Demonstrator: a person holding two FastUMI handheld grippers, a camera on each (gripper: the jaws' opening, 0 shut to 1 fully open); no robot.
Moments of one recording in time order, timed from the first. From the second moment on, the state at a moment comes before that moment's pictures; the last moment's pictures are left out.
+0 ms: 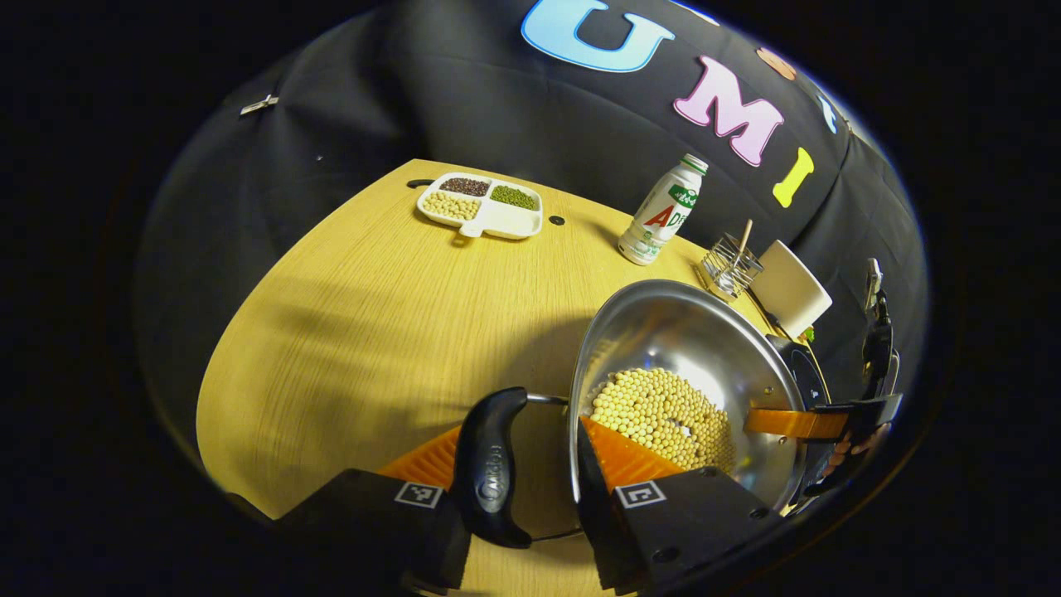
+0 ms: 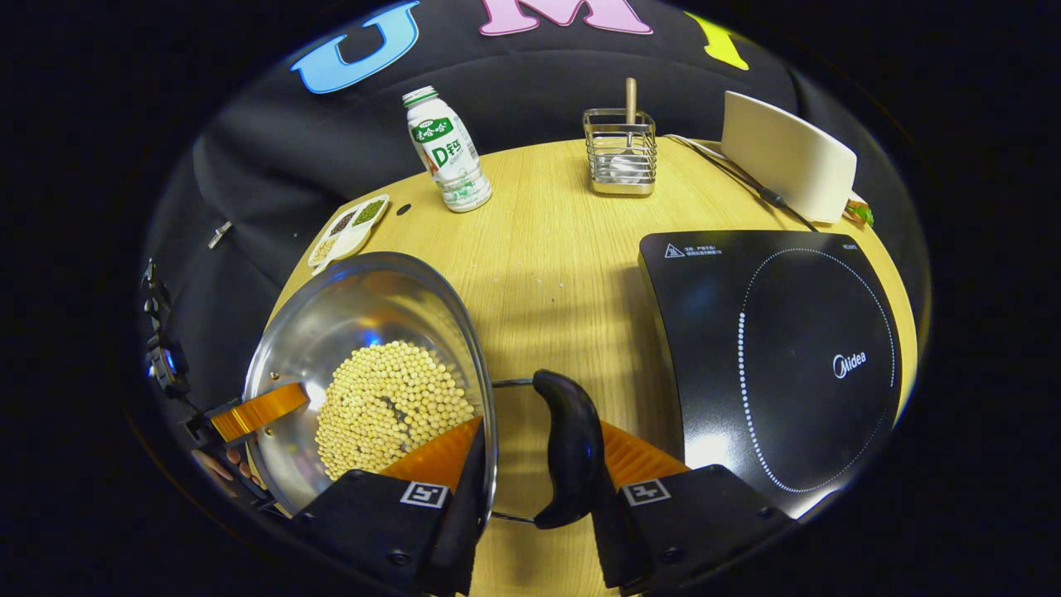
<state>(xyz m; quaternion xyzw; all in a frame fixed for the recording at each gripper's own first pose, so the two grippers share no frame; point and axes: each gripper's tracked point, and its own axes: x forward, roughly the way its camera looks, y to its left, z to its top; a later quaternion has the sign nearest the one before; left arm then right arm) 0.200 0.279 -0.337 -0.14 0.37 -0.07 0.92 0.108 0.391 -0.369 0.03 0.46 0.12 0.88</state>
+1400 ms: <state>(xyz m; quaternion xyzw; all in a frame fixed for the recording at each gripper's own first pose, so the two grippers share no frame) 0.137 0.169 -0.225 -0.13 0.34 -0.06 0.93 0.074 0.287 -0.240 0.05 0.39 0.15 0.91</state>
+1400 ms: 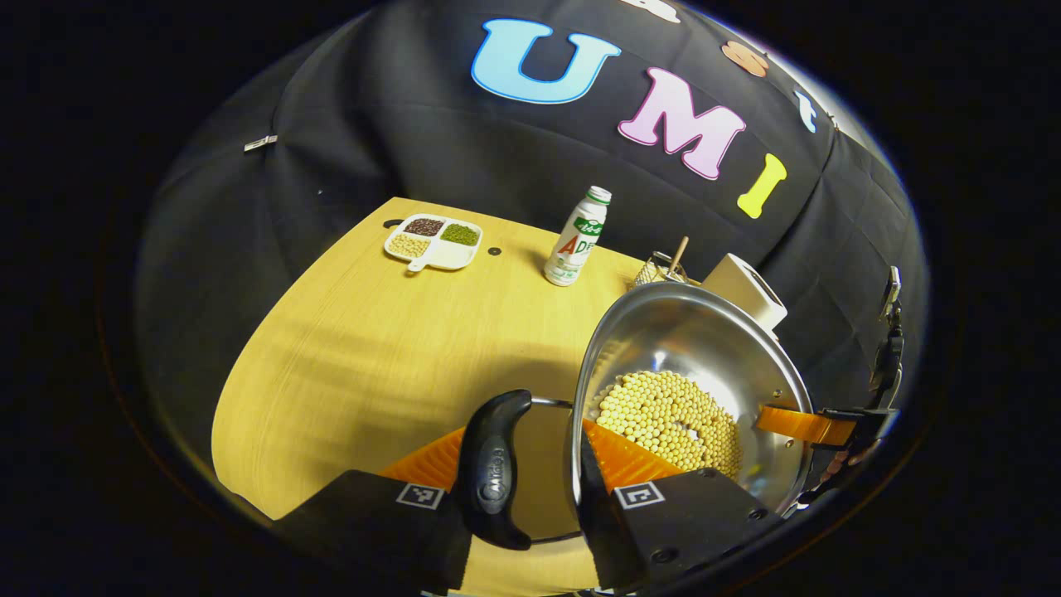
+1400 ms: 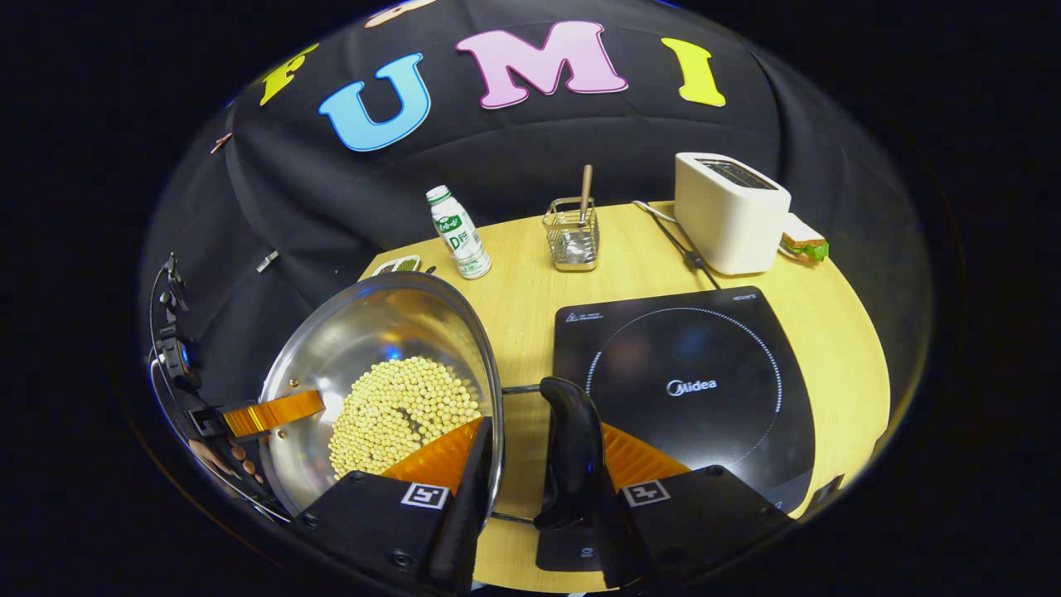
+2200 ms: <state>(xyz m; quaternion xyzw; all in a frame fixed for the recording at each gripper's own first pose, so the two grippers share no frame) 0.167 0.040 -0.231 -0.11 0.36 -0.08 0.92 0.107 0.160 -0.238 0.08 0.39 0.12 0.91</state>
